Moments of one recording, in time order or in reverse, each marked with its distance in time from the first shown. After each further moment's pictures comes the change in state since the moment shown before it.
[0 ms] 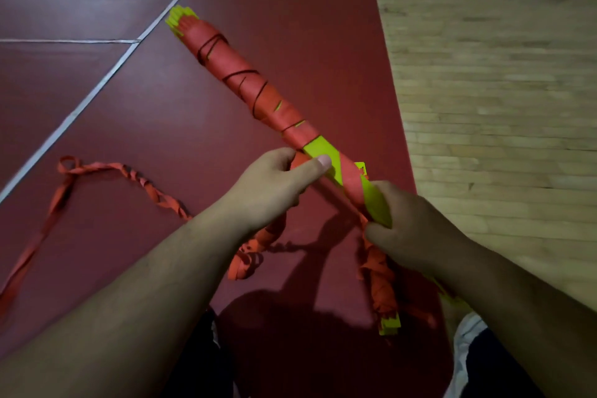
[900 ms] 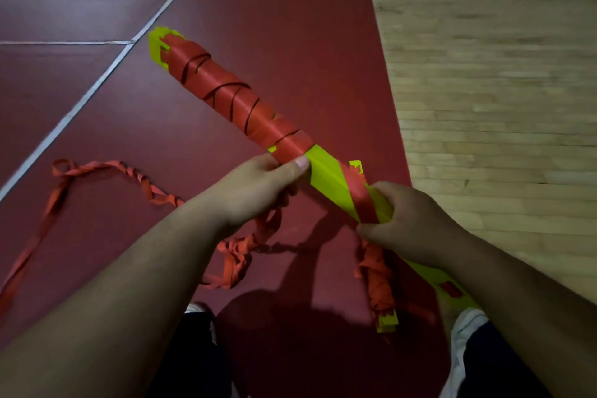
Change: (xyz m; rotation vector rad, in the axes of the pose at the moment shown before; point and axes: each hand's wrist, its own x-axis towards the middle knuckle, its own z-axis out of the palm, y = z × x) left_hand 0.001 -0.010 -0.013 0.047 -0.087 -0.087; right_hand 0.001 0.006 -0.008 0.123 -0.008 0.053
